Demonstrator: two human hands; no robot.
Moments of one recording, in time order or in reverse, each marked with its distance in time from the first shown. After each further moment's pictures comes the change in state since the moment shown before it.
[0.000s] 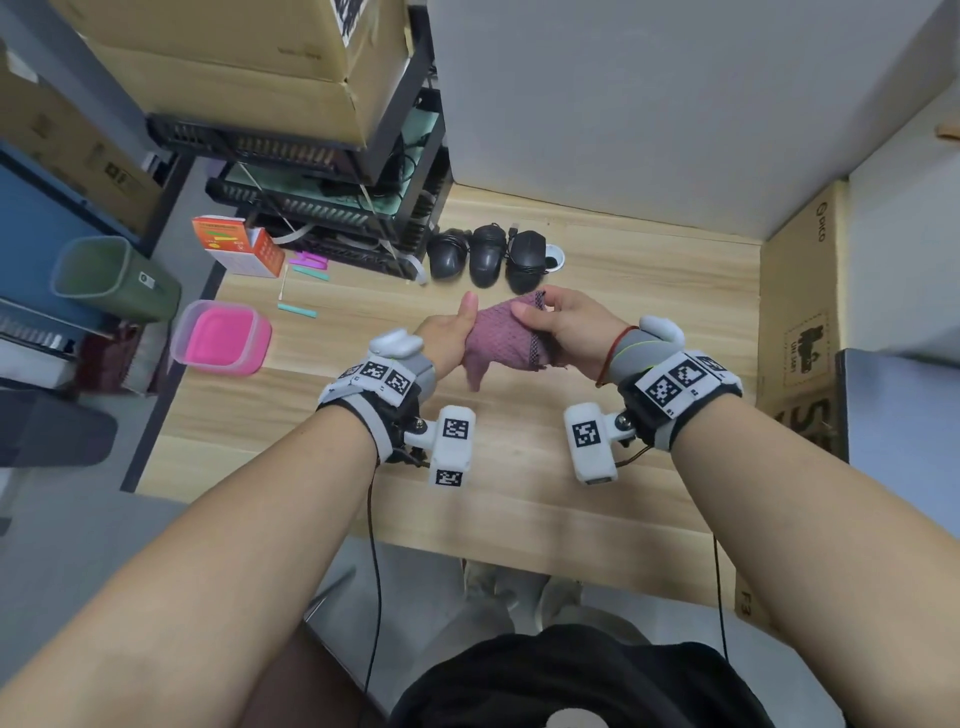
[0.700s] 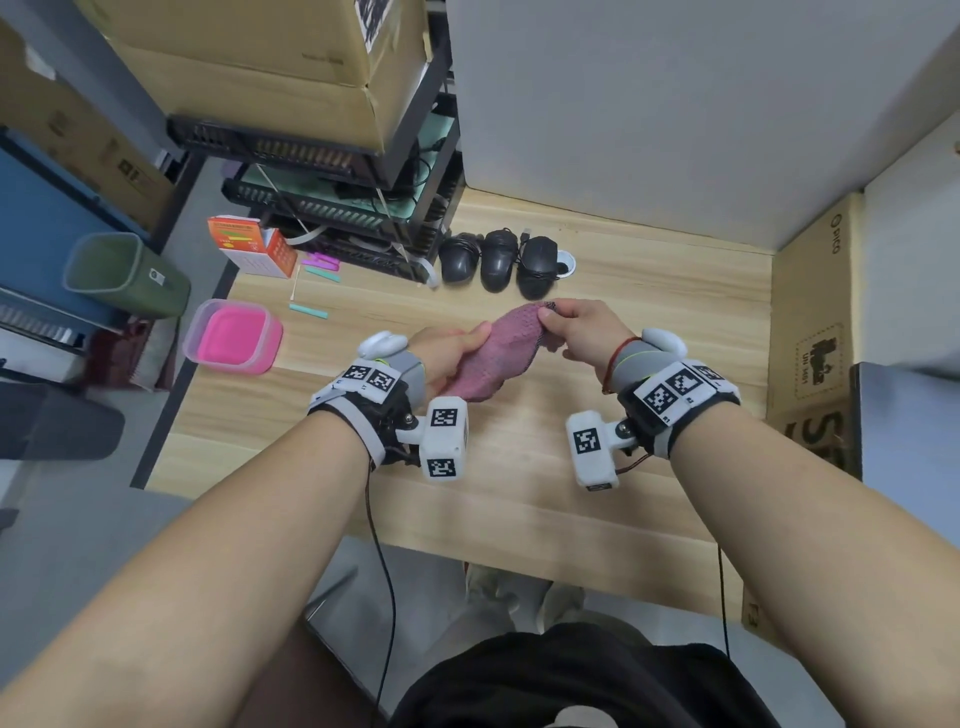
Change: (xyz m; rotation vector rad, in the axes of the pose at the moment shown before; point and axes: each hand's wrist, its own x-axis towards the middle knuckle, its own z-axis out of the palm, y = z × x) left_hand -0.008 0.000 -0.016 -0.305 -0.205 -0.226; right_hand 0.014 0.008 -0.008 -0.346 0.201 -0.025
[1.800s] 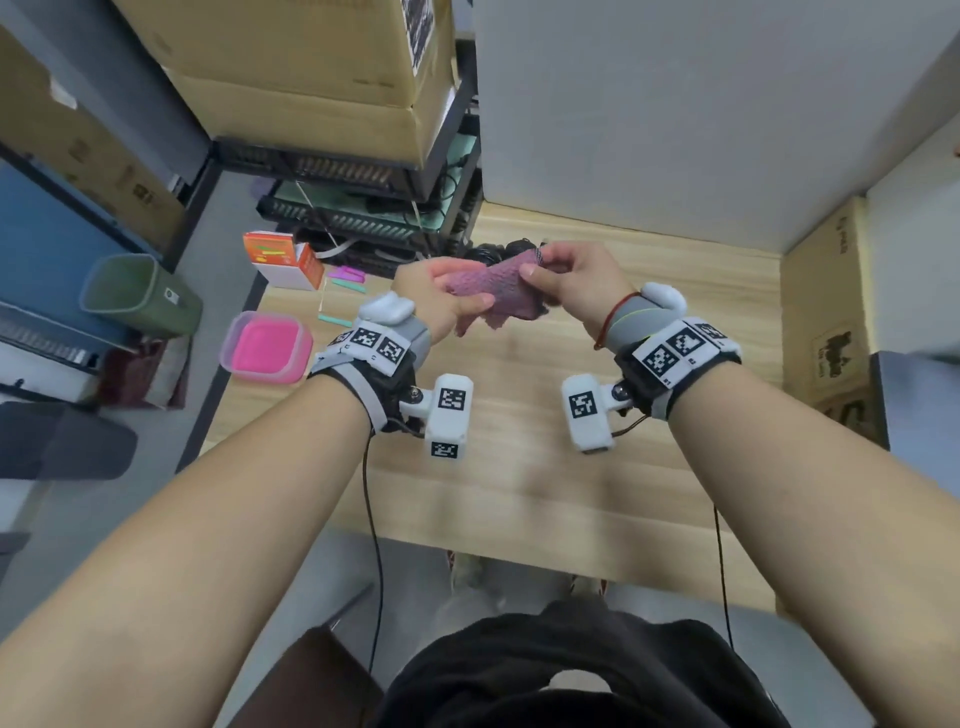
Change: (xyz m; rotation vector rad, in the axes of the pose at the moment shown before) left_hand -0.028 0.040 -0.063 0.133 0.194 0.563; right_hand -0.009 -0.075 0.035 0.110 0.079 -0.275
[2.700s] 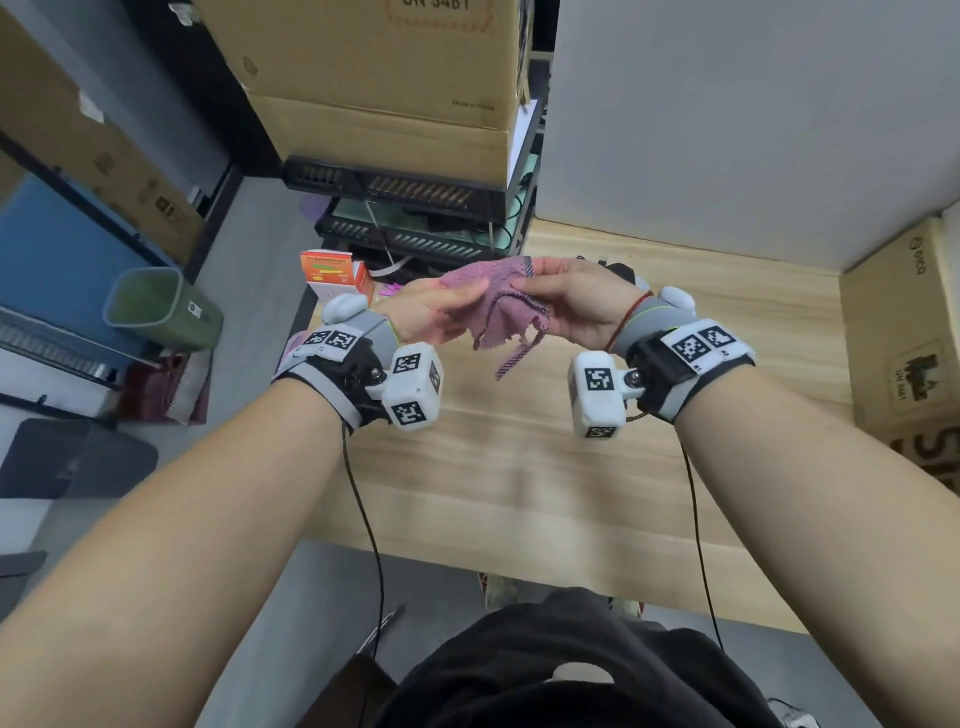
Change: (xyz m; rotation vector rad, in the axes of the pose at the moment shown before) left_hand 0.036 -0.024 -0.115 -0.416 -0.461 -0.285; right_hand 0.036 -0.046 0.095 0.650 -0.373 0.334
